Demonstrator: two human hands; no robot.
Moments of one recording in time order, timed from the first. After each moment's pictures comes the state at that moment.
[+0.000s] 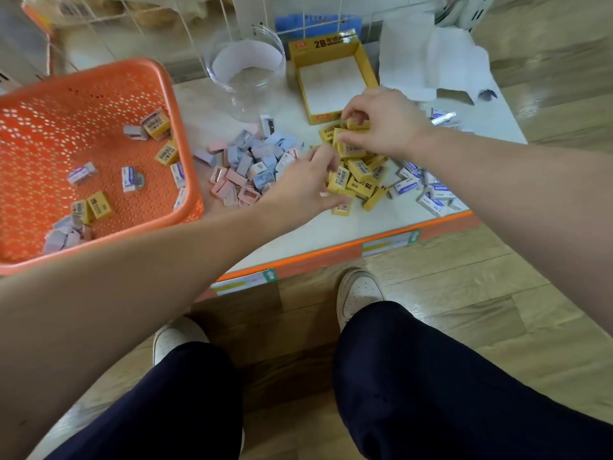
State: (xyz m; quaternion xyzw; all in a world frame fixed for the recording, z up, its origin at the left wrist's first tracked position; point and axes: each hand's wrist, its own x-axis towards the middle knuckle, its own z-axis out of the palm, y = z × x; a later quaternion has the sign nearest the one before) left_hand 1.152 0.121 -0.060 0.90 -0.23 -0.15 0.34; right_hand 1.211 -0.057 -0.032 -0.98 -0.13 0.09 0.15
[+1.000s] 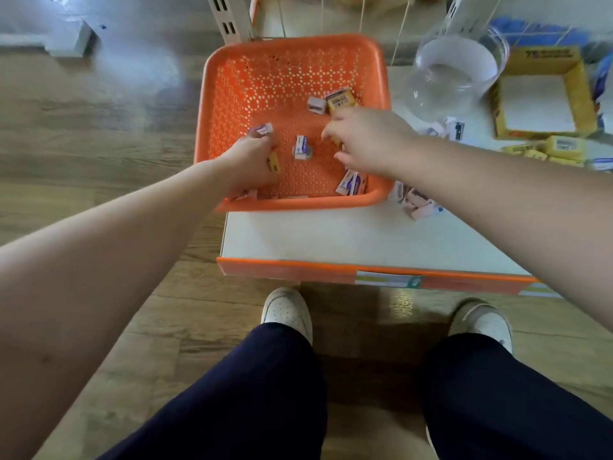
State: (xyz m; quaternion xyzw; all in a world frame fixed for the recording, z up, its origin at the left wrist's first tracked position) left_hand 1.166 0.410 -0.066 0.97 0.02 -0.19 0.13; right_hand 1.211 0.211 -0.037 -0.92 -0.38 0.11 0.05
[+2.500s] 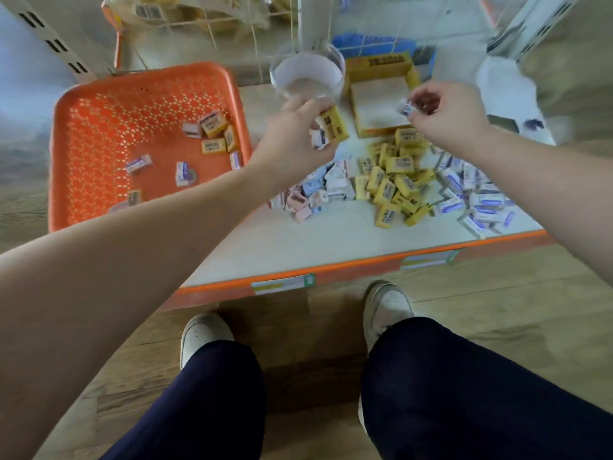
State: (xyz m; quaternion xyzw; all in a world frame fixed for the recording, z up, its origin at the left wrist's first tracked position) left_hand 1.192 0.183 -0.017 0.92 -0.15 -0.02 0.35; right_hand 1.225 -0.051 -0.018 -0.96 0.03 0.01 0.28
